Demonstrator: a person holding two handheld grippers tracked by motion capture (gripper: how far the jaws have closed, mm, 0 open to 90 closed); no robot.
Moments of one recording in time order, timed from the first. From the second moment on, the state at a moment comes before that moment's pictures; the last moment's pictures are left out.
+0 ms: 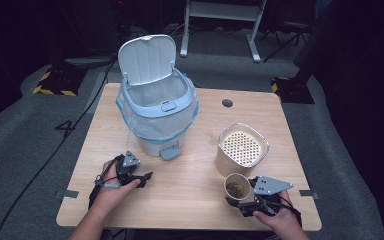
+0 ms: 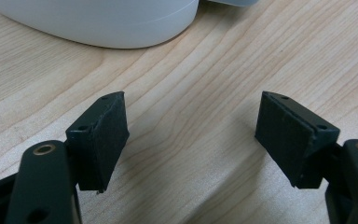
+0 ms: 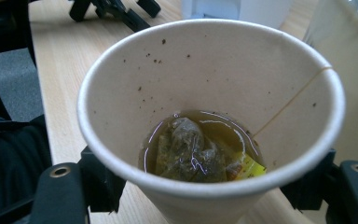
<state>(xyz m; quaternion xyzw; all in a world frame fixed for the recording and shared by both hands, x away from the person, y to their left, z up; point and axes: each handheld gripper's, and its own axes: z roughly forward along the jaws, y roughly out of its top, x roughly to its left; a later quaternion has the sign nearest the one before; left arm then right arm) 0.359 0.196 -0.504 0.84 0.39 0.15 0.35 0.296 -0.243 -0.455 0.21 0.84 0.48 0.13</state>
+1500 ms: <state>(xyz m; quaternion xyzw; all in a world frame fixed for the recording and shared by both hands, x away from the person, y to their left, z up) 0.359 0.197 -0.504 0.83 0.40 0.15 0.35 0.401 -0.277 -0.347 0.26 0.81 0.49 0.18</state>
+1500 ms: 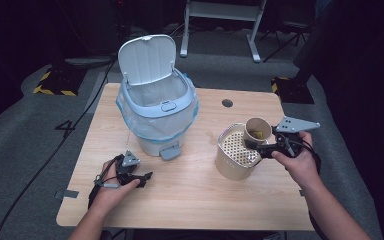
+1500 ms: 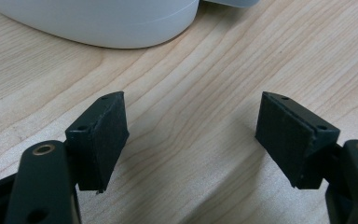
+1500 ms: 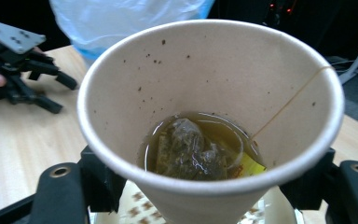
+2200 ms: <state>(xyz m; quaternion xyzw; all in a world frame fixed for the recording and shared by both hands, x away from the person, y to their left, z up) 0.359 0.196 -0.504 0.84 0.39 0.15 0.35 0.439 -0.287 -0.354 0.27 0.81 0.47 0.21</state>
